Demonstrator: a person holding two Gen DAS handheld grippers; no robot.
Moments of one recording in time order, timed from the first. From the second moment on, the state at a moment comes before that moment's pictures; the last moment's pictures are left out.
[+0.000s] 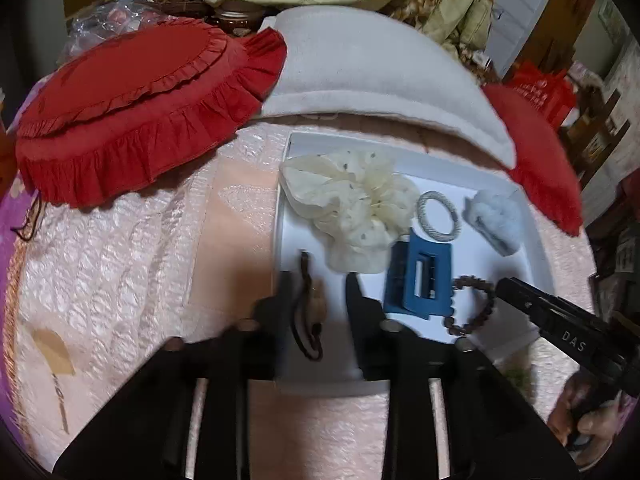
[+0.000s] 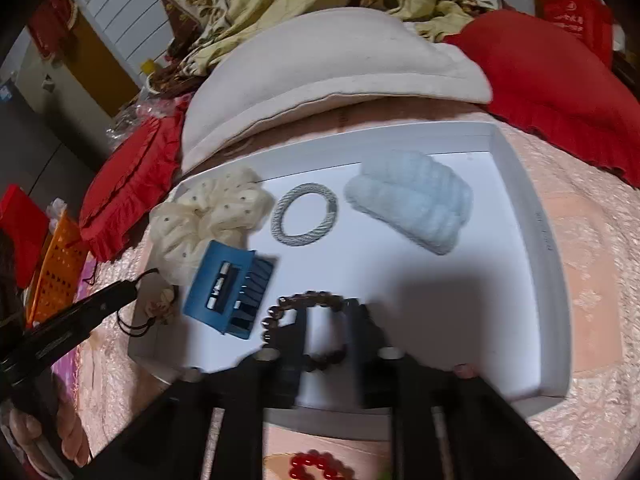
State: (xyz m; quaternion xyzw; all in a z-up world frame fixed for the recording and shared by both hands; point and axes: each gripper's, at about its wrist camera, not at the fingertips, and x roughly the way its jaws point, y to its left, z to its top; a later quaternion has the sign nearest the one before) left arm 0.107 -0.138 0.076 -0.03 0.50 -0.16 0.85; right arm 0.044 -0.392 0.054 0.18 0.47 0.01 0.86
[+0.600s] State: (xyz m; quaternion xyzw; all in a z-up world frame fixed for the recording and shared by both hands) left arm -0.075 -0.060 0.100 -0.07 0.47 -0.11 0.87; right arm -0.115 -0.432 0.080 0.14 0.43 -0.04 0.89
